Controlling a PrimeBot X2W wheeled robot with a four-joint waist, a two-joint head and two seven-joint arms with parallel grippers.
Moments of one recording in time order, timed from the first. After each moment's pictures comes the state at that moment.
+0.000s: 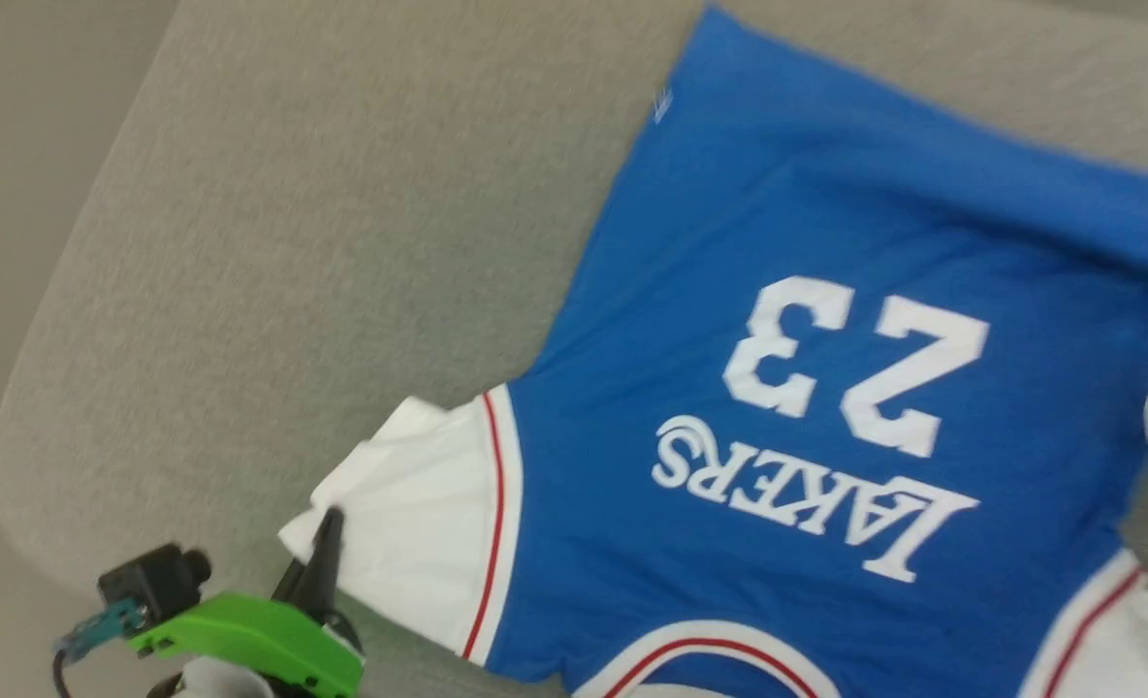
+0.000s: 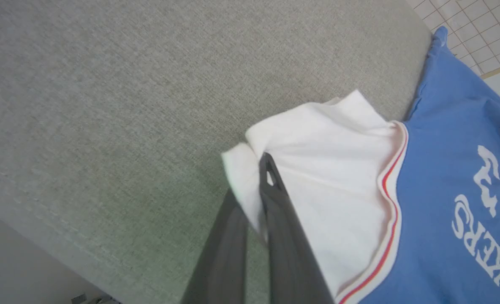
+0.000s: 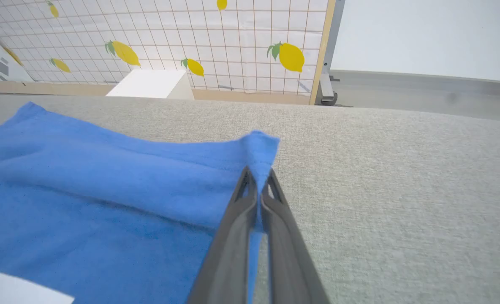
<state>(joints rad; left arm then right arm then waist) 0.09 0.20 -0.12 -0.05 -0.83 0.11 0.09 -0.39 -0.17 -0.39 0.17 0.05 0.13 0.15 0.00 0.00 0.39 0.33</state>
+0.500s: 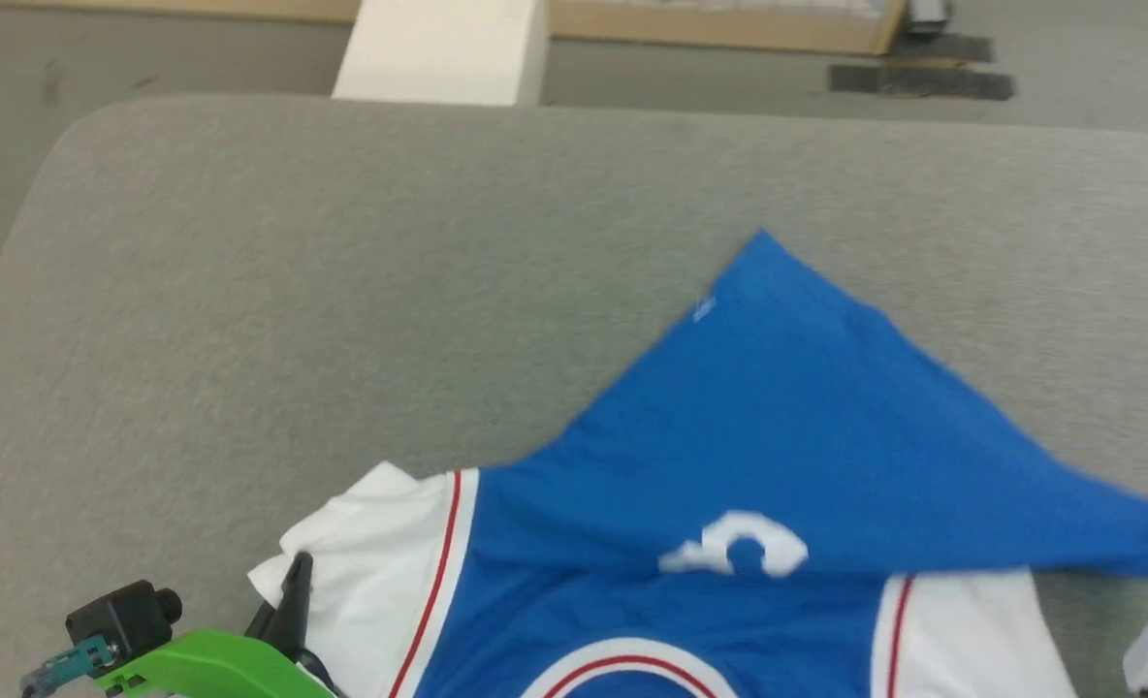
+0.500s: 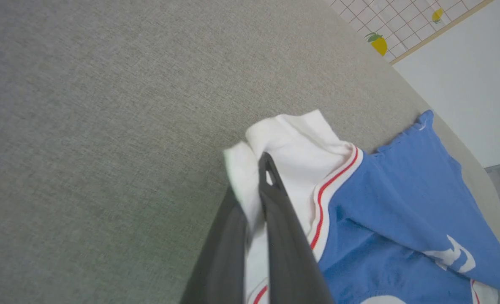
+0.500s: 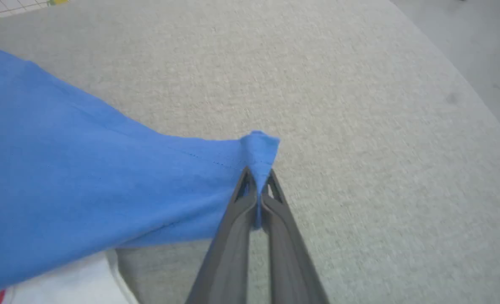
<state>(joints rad) 0.19 0.24 -0.10 -0.14 -0.83 0.16 0.14 -0.01 -0.05 -0.51 0.12 0.07 0.13 0.25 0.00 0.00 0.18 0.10</state>
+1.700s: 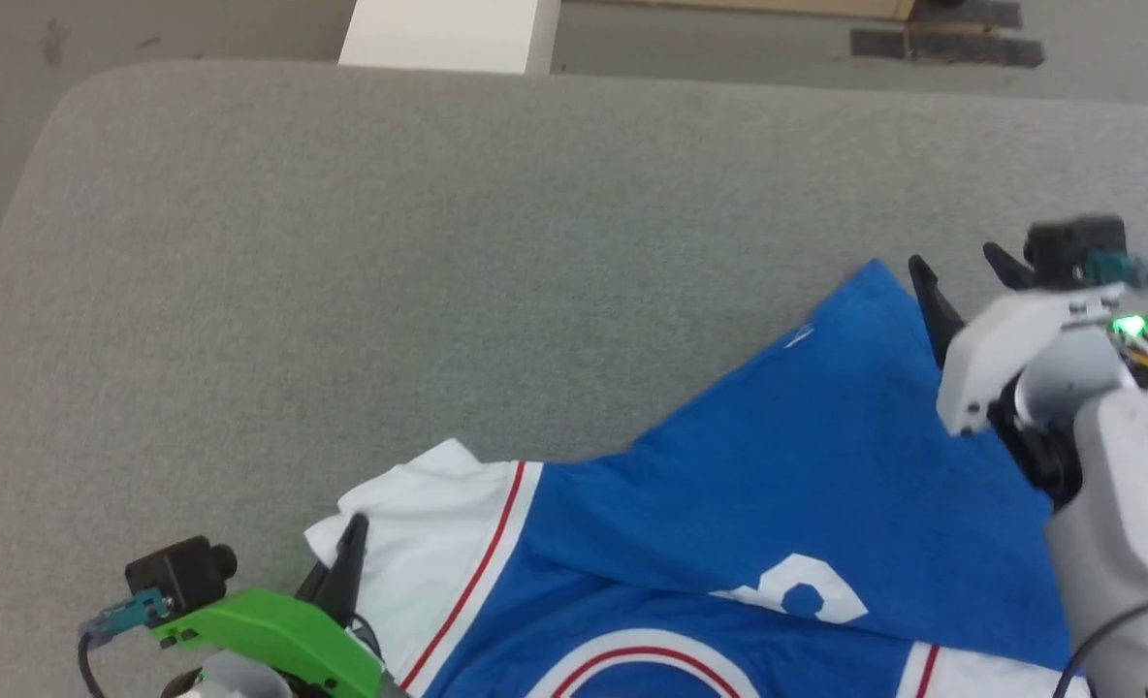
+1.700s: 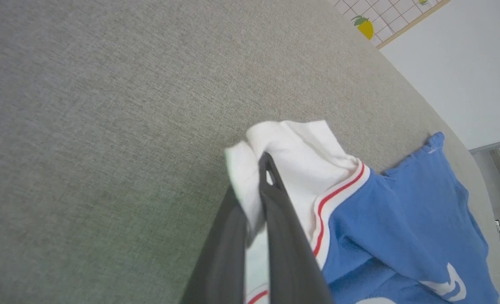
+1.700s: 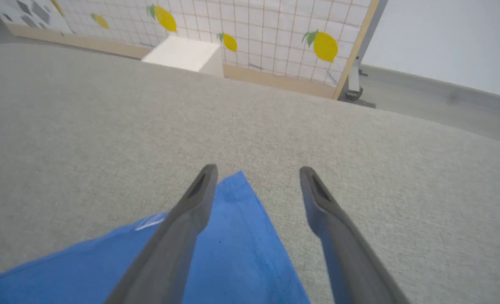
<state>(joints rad) 0.10 0.23 -0.17 -0.10 -0.83 0.13 0.15 -0.50 -0.19 0.01 0.40 0.13 0.13 0.23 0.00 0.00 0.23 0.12</state>
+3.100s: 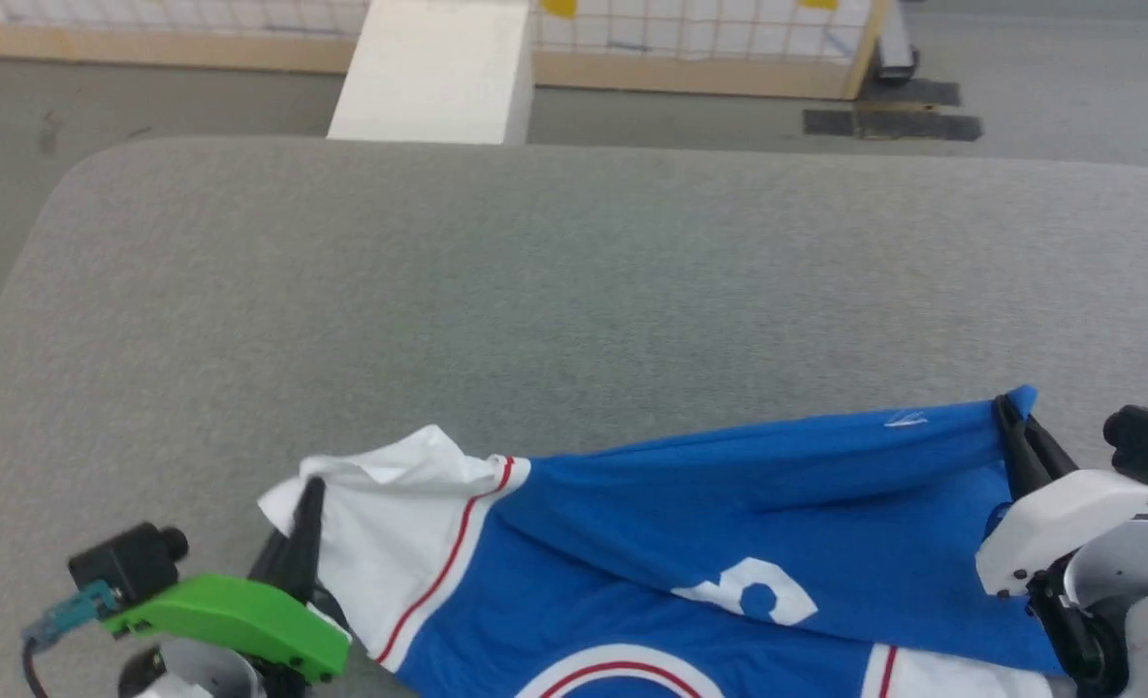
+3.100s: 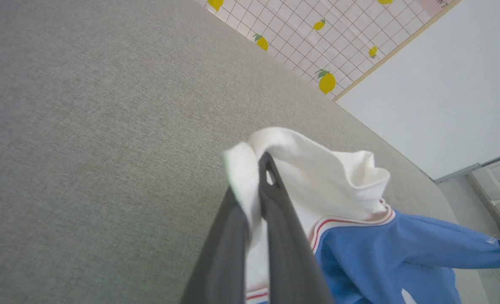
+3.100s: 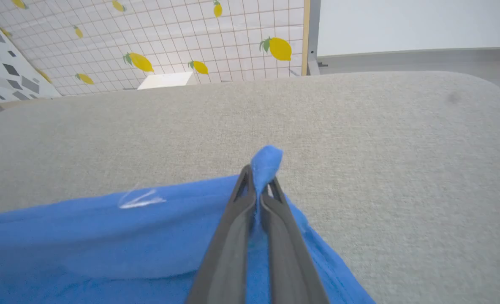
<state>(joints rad) 0.09 0.24 -0.13 -0.13 -0.83 0.13 0.08 -0.11 -0.06 -0.19 0.08 0.17 0.13 0.22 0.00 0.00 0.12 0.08</state>
